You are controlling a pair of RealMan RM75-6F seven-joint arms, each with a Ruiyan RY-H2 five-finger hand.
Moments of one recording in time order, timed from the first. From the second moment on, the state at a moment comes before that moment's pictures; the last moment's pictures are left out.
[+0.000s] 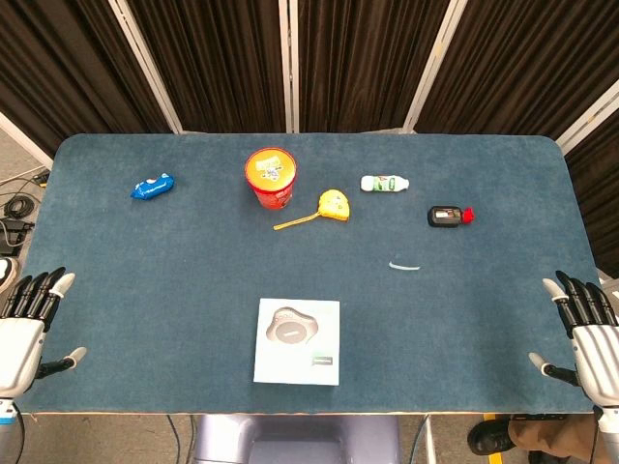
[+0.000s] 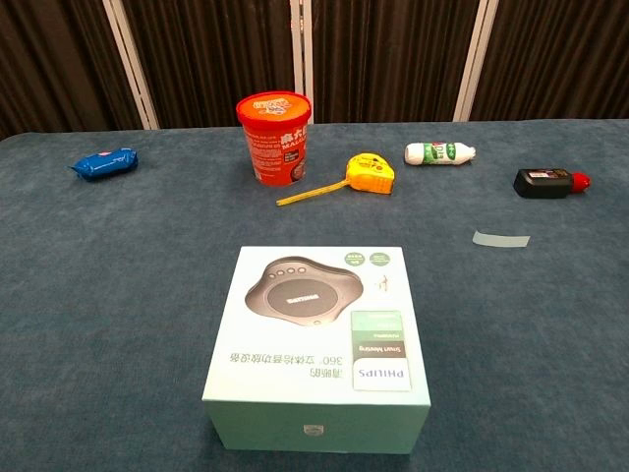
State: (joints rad) left arm -0.06 -1.00 0.00 -1.92 1.58 1.51 0.19; right arm 0.04 -0.93 0.04 -1.78 -1.59 1.54 0.02
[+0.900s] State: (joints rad) left arm -0.10 -1.03 -0.06 -1.87 1.45 1.46 0.22; right arm 0.42 -1.02 0.15 -1.63 -1.27 0.95 -0.06
